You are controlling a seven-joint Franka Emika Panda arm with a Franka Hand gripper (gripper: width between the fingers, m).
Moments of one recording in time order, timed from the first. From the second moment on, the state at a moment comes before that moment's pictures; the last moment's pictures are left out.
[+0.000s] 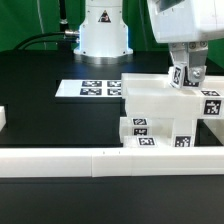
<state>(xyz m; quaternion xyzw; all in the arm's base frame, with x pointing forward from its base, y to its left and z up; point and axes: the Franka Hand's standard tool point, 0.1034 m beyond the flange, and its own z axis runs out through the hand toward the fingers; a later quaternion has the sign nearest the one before) 0.647 0.056 0.117 -0.71 0.70 -0.02 0.12</state>
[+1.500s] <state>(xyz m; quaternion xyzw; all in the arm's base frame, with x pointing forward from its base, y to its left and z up) 0.644 0.056 0.118 -0.98 0.16 -0.06 0.03</state>
